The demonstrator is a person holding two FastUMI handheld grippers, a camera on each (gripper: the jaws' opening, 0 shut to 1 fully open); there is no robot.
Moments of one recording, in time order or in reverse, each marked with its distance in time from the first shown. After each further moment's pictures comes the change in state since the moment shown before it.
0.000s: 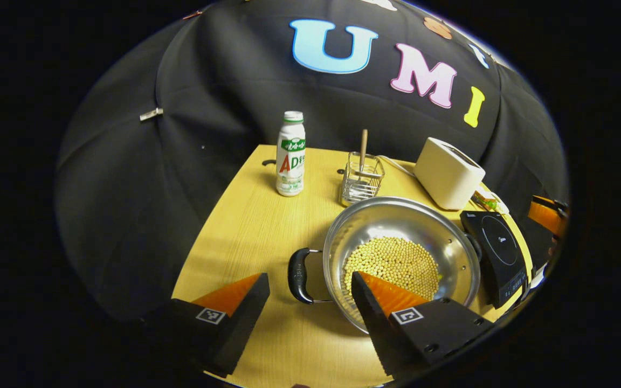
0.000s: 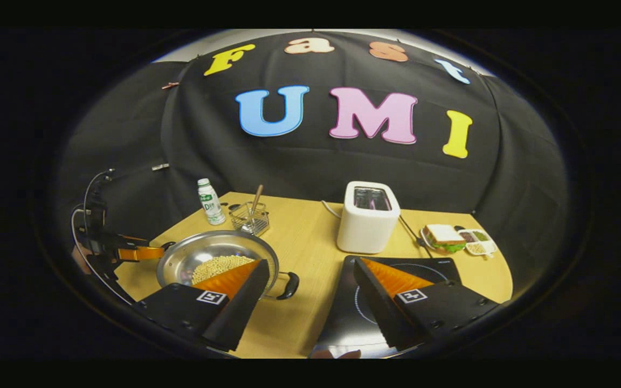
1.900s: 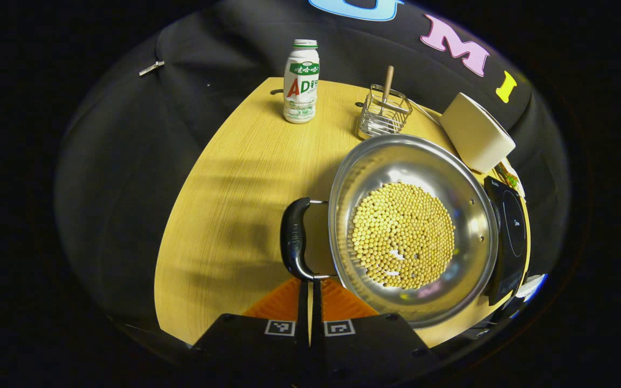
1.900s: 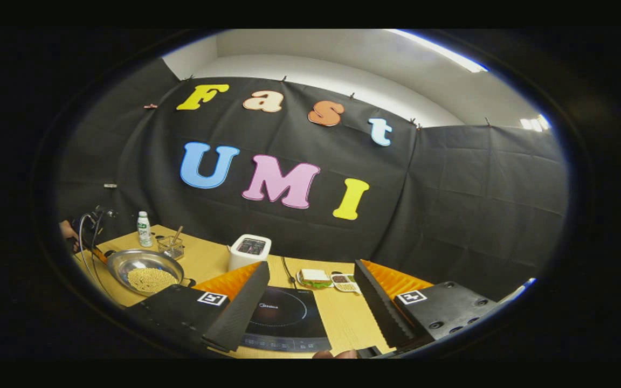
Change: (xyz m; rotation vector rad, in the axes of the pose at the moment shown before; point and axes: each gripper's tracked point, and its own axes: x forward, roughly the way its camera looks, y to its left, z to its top) left arm -0.001 -0.006 -0.057 -0.066 0.369 0.073; right arm -0.247 -0.173 0.087 -0.153 -0.414 -0.419
